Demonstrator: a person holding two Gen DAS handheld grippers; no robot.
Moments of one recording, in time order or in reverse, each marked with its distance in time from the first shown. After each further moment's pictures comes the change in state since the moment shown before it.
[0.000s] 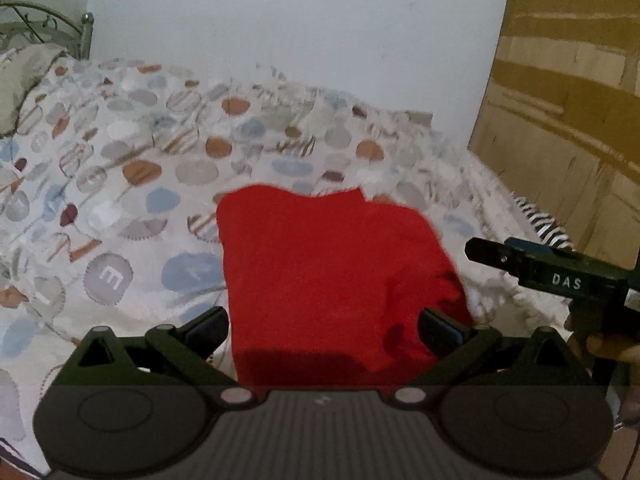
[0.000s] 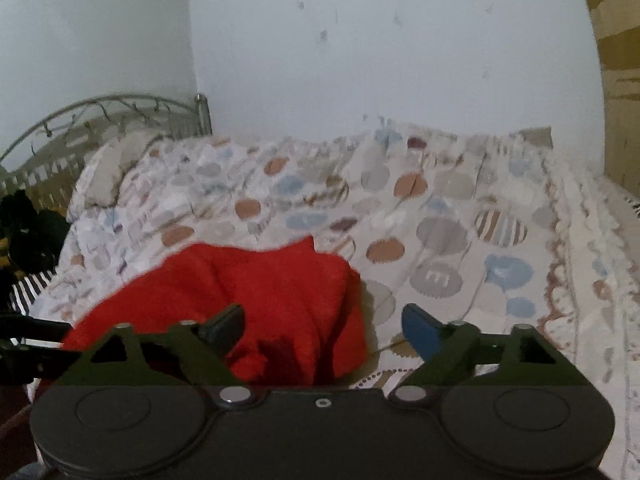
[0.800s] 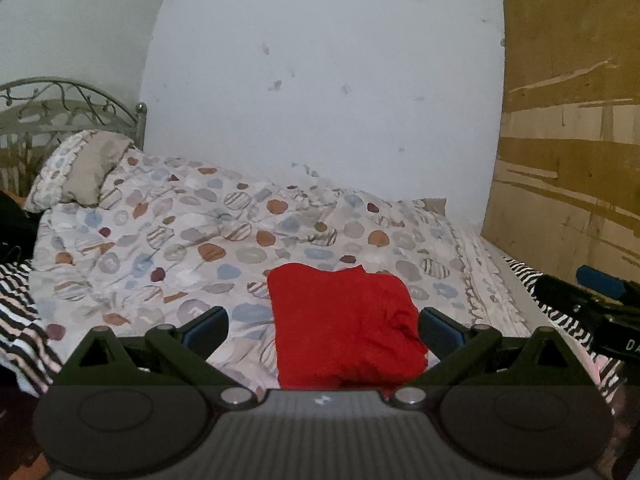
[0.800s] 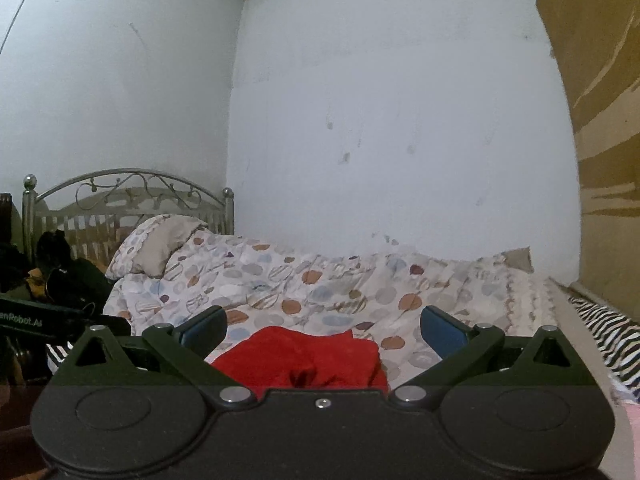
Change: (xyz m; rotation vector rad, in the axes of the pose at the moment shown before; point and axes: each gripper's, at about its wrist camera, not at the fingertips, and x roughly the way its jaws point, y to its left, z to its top) left arm -0.186 -0.045 -0.057 0.017 -0.285 0.132; right arm -0.224 0.083 -0.023 -0.121 -0.332 -0.021
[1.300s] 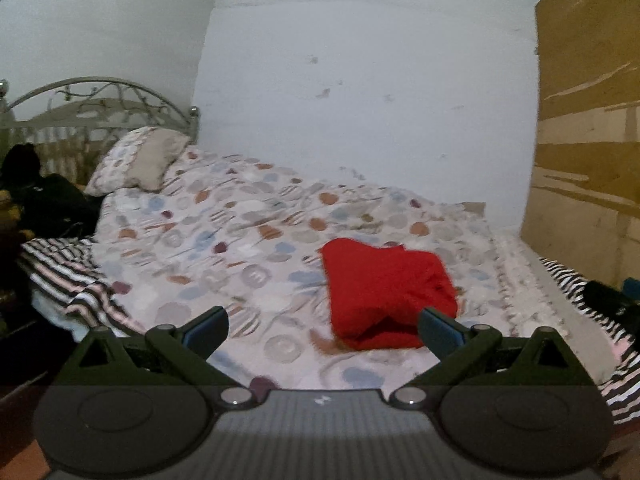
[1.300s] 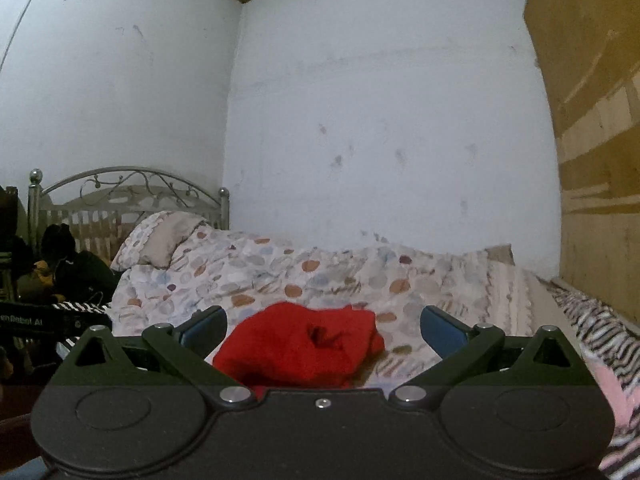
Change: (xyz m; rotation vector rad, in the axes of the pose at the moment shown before) left arm -0.076 0.011 -0.067 -0.045 -0.032 0.160; right arm -0.095 0.028 -0.037 0.005 0.003 -0.039
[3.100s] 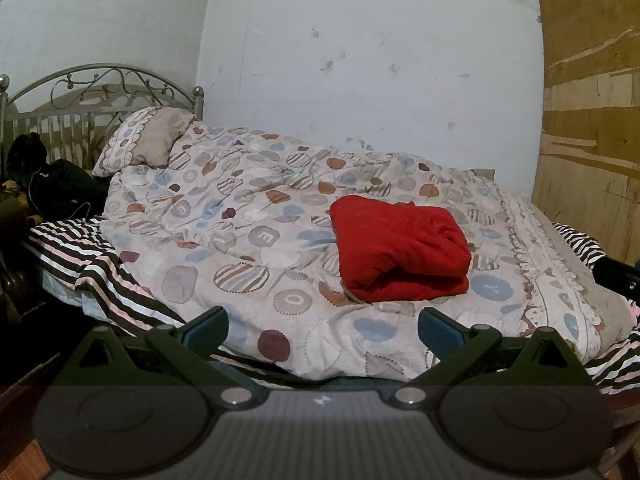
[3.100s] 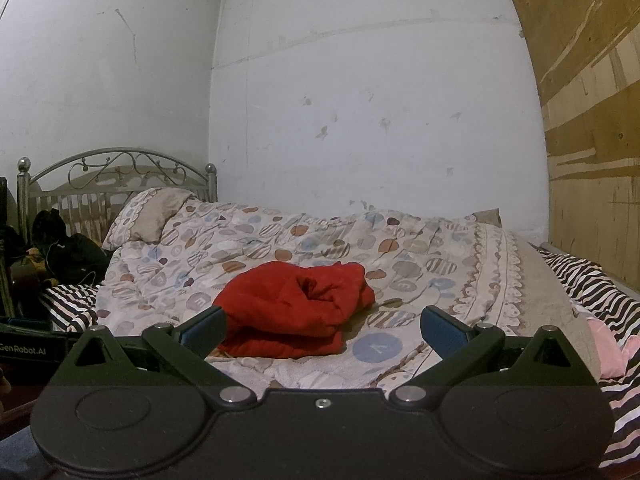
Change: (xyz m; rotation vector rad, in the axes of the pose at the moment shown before) left arm 0.008 -0.004 -0.026 0.030 0.076 0.018; right arm -0.005 -0.002 -0.030 0.028 0.077 -0.033
